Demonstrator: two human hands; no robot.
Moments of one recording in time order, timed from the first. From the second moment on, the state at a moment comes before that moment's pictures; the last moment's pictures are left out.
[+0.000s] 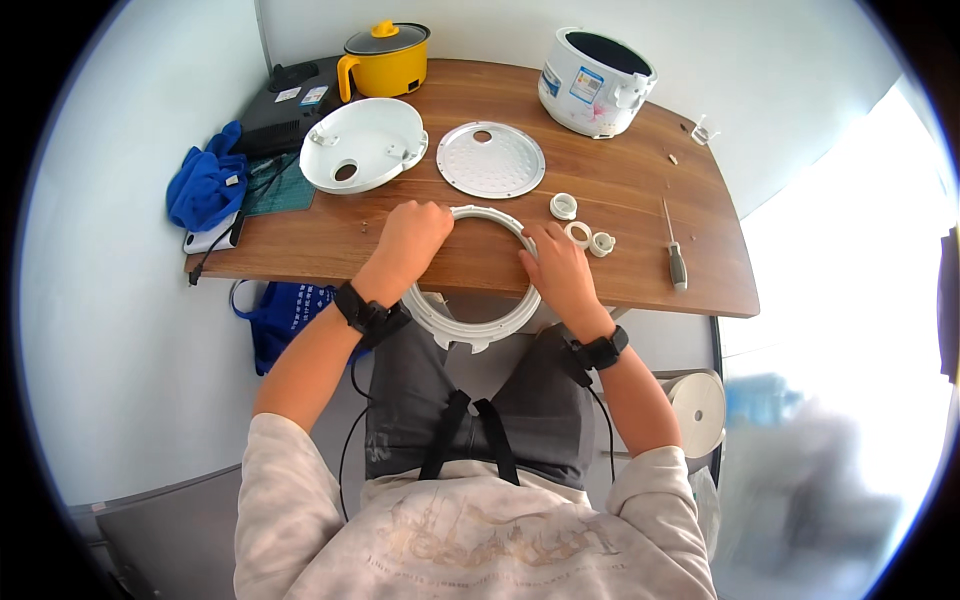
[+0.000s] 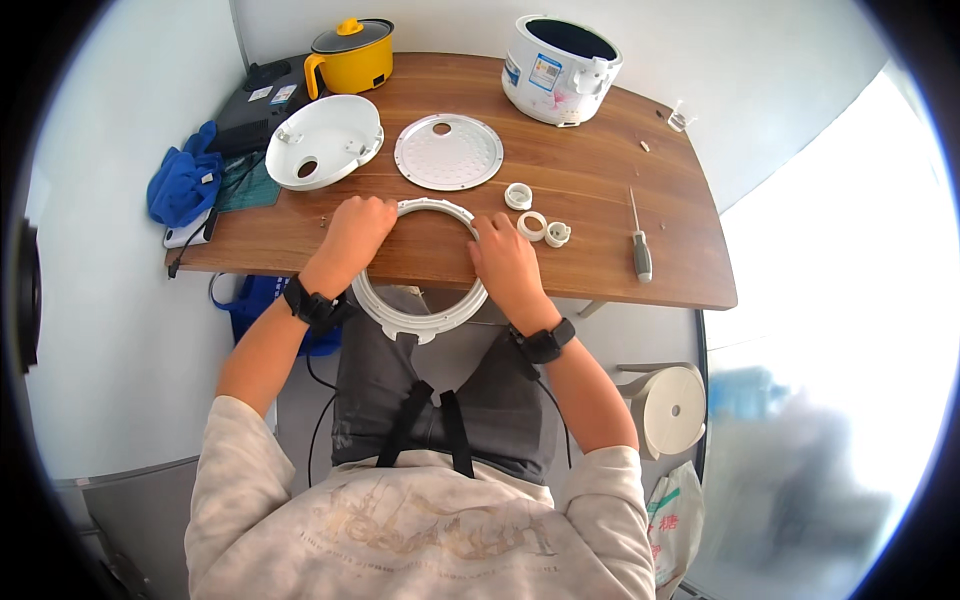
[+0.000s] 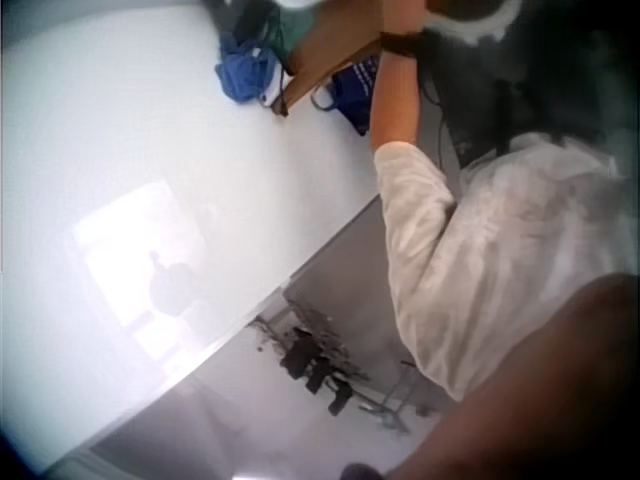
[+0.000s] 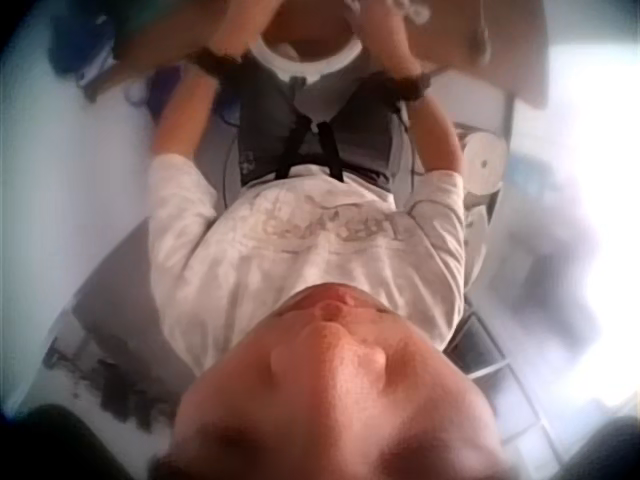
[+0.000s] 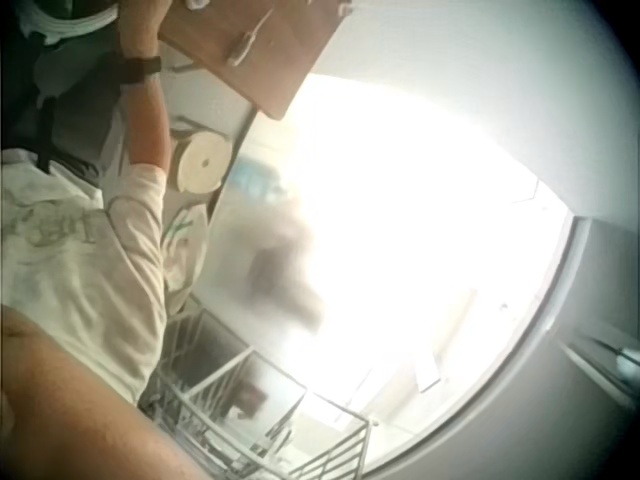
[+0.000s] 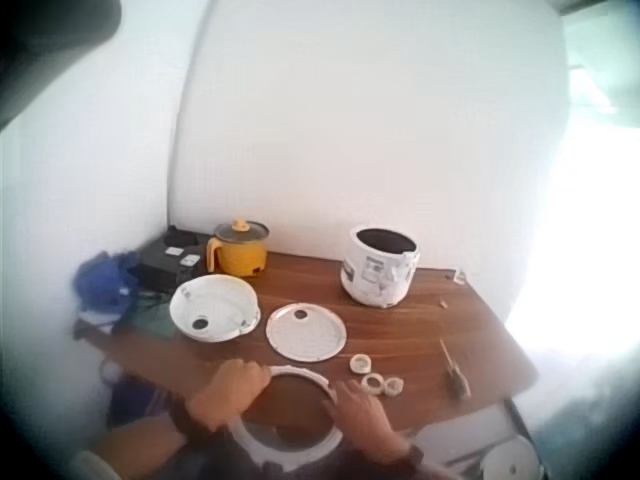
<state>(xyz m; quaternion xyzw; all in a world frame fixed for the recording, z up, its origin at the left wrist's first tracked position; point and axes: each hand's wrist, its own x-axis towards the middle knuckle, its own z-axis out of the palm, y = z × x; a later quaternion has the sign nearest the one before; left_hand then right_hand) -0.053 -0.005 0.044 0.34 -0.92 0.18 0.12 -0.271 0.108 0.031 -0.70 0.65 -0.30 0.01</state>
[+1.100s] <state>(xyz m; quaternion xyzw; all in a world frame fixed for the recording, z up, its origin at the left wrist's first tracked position) -0.040 -0.016 0.086 0.32 -0.72 -0.50 0.36 -0.264 0.099 0.026 -0.60 0.68 -0.42 0.05</state>
